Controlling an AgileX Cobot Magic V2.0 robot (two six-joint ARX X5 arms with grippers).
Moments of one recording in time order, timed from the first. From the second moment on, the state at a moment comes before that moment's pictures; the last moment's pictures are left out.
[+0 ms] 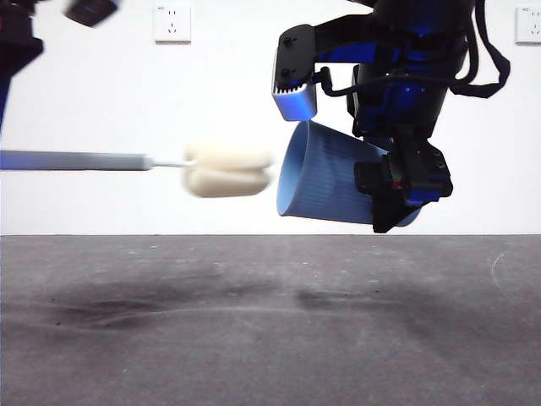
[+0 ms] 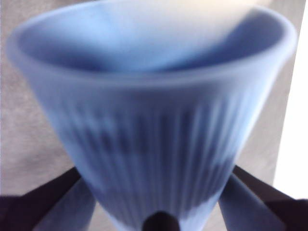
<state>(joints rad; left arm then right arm) -0.61 1.30 1.14 -1.25 -0.14 0.16 0.86 1.47 0.94 -0.45 0.58 -0.83</state>
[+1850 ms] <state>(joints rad) -0.48 1.75 1.15 -0.64 -0.03 -0.39 0.86 0.90 0.94 -0.49 0.29 0.13</state>
